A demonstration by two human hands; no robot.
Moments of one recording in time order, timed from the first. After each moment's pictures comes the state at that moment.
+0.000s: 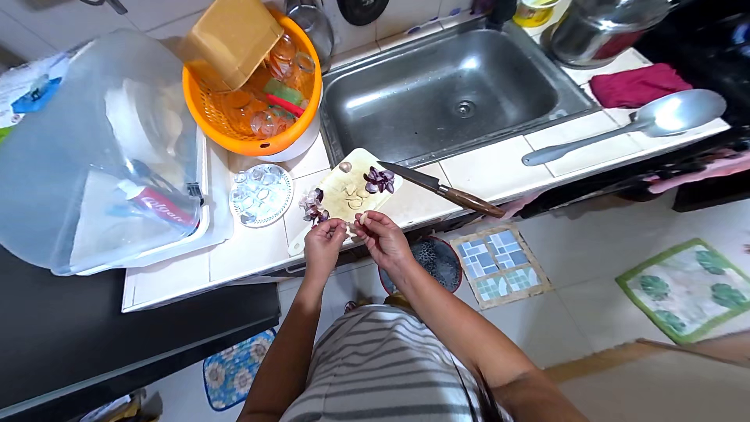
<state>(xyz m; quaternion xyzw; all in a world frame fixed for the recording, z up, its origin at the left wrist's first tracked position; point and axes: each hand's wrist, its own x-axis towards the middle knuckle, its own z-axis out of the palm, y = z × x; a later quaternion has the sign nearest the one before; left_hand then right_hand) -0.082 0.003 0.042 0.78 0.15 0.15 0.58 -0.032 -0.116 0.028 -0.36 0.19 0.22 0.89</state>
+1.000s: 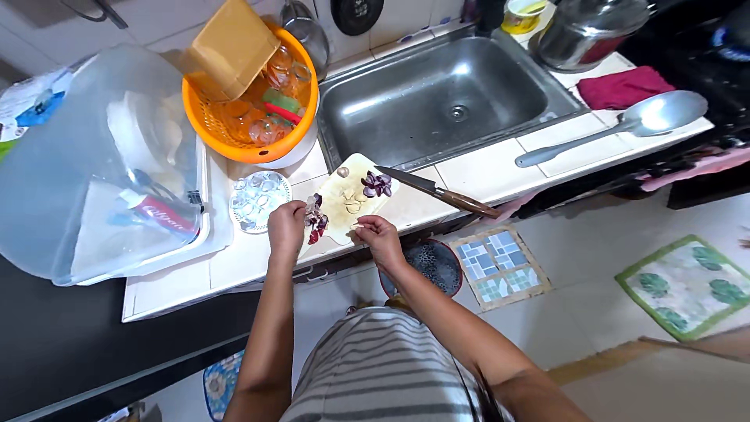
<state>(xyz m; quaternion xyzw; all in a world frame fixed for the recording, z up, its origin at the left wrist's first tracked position) -0.045 0.074 0.074 0.94 0.19 0.04 0.28 -0.033 -0.116 0.028 -0.60 0.04 0.18 0.78</state>
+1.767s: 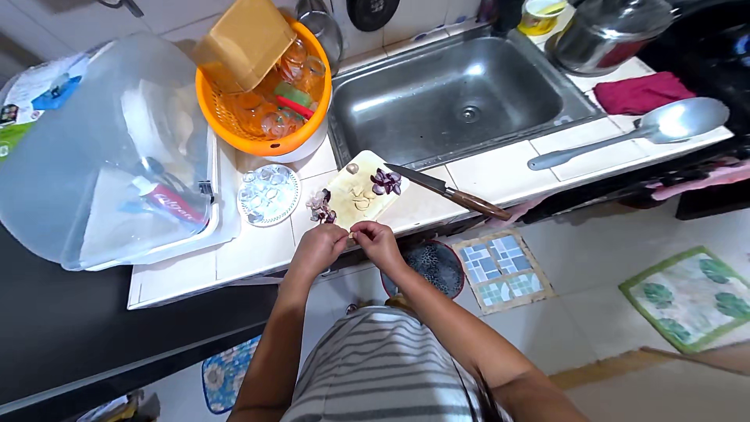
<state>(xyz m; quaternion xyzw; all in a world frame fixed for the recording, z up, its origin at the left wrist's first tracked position) -0.086 0.050 0.061 0.96 -0.10 0.03 0.27 -0.043 -0.109 0.026 -0.72 -0.14 0.15 0.66</state>
